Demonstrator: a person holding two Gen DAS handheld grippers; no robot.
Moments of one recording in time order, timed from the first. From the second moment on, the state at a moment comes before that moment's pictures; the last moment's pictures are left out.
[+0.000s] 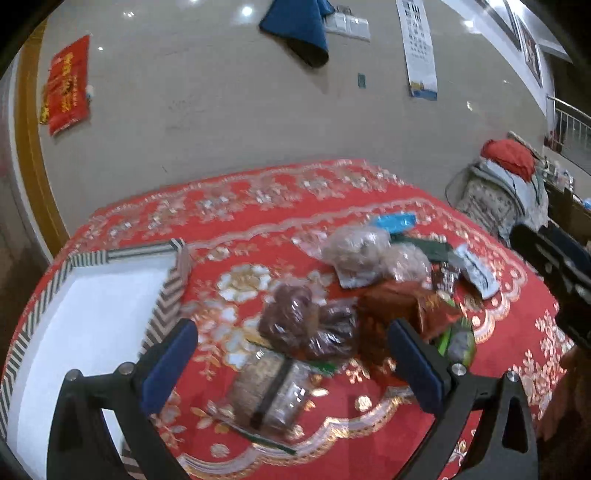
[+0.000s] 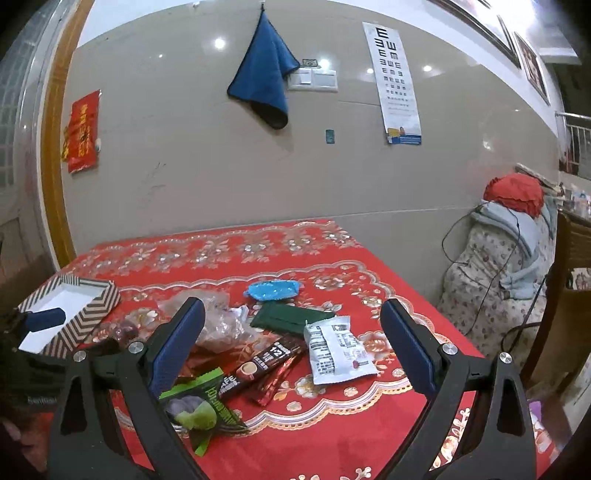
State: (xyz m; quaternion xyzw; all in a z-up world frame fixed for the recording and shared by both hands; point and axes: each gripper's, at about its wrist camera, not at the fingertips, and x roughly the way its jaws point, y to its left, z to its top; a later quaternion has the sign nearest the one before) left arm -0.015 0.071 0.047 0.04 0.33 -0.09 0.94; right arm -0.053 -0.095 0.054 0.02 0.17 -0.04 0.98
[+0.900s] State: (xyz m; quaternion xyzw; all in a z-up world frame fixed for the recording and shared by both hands) left arm 0.002 0.086 0.027 0.00 0.39 -0.10 0.92; right arm -0.048 -0.096 0.052 0.02 0.19 -0.05 0.98
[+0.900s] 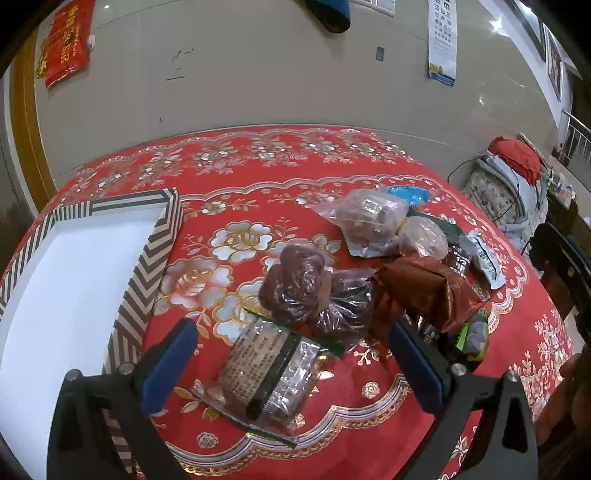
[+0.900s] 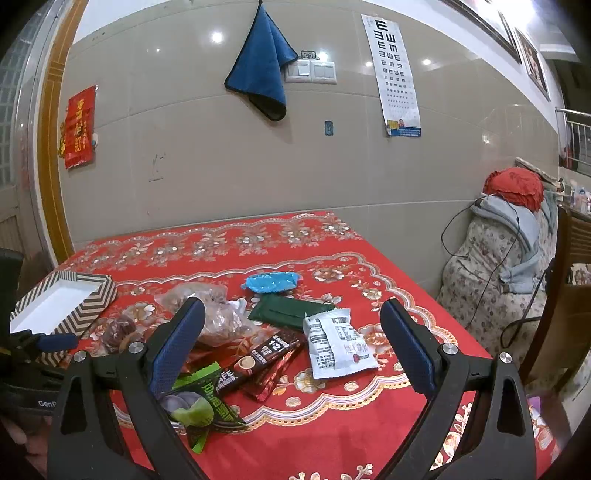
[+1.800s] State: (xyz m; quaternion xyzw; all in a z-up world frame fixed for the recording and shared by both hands) left arm 0.003 0.081 0.027 0.01 0.38 -0.08 0.92; right arm -0.050 -0.095 0.053 0.02 0.18 -0.05 0.98
